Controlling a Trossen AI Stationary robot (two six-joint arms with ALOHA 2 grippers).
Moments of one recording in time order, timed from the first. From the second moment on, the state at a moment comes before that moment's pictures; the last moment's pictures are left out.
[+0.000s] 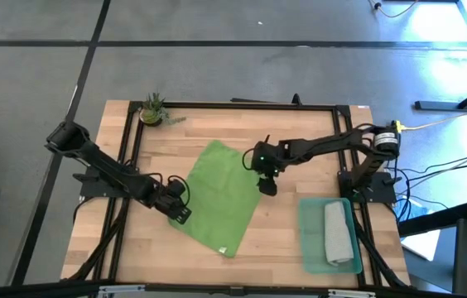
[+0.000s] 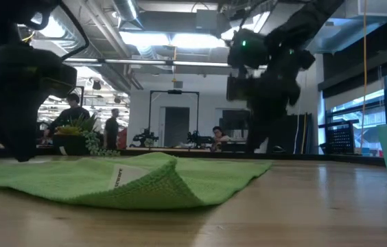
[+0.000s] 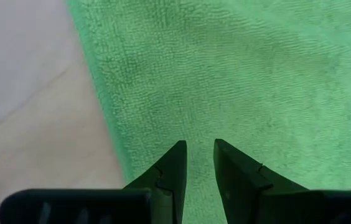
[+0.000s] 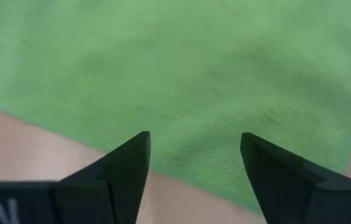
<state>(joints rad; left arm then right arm) -0.48 1.36 0.58 -0.42 -0.20 -1.40 -0.14 1.74 0.96 -0.35 -0.20 0.07</state>
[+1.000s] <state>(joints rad) -0.49 1.40 0.63 -0.35 -0.38 -1.24 -0.30 1.80 1.05 -0.26 -0.17 -0.03</state>
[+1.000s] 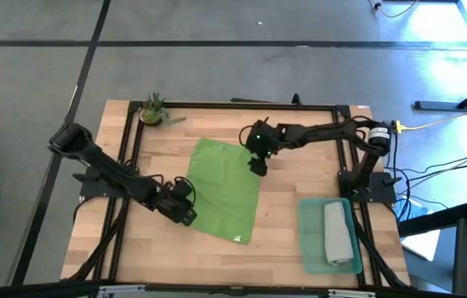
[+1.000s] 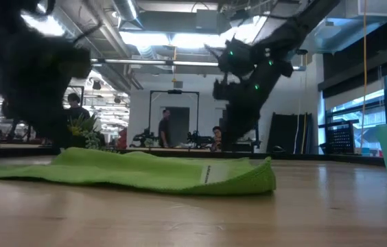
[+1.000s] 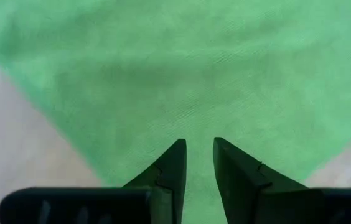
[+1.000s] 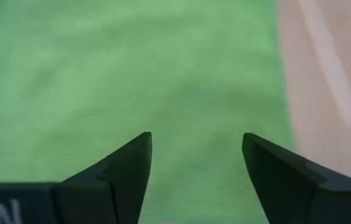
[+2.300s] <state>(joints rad) -0.70 1.37 0.67 -0.56 -0.30 -0.75 0.04 1.64 1.20 -0.54 -0.19 0.02</state>
